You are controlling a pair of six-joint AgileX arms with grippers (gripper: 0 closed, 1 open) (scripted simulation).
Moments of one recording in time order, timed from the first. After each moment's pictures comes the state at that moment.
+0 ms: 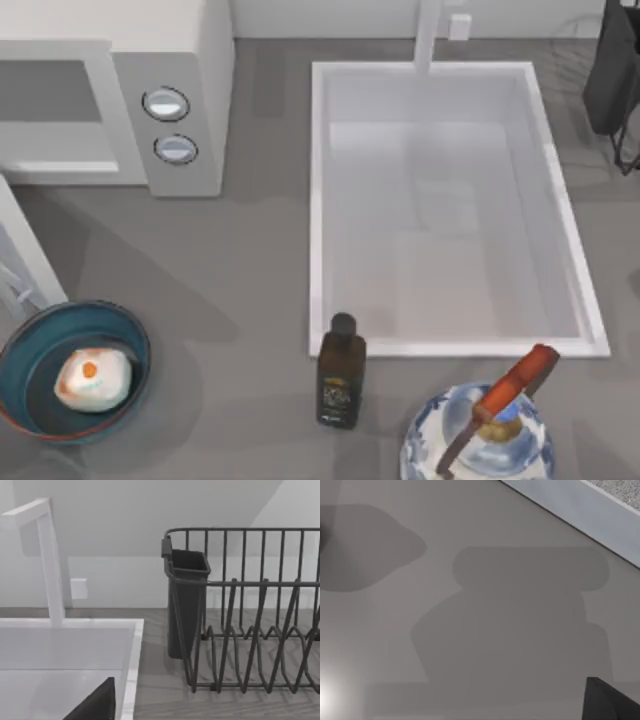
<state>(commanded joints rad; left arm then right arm) 0.59 1.27 0.48 -0.10 0.42 0.46 0.00 0.00 0.00 0.00 0.00 0.00</state>
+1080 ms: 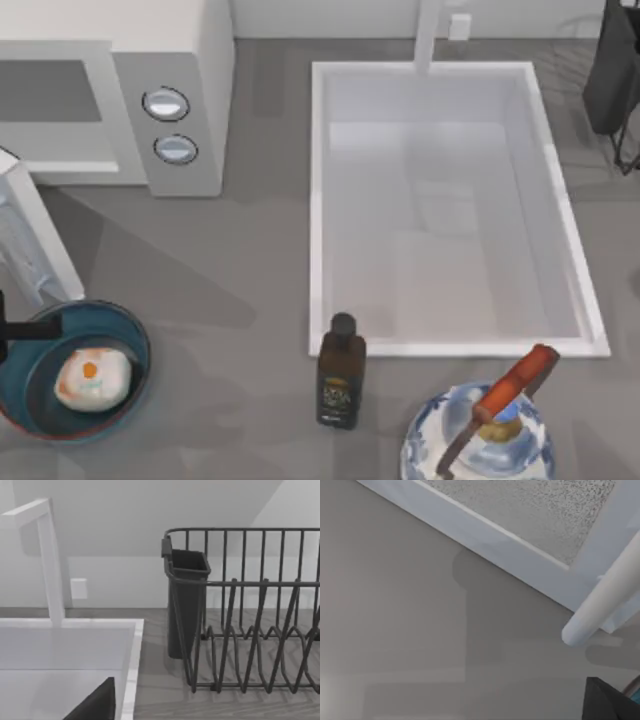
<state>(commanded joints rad) 0.08 1.06 0.34 -0.08 0.08 0.06 0.00 0.00 0.00 0.00 0.00 0.00</state>
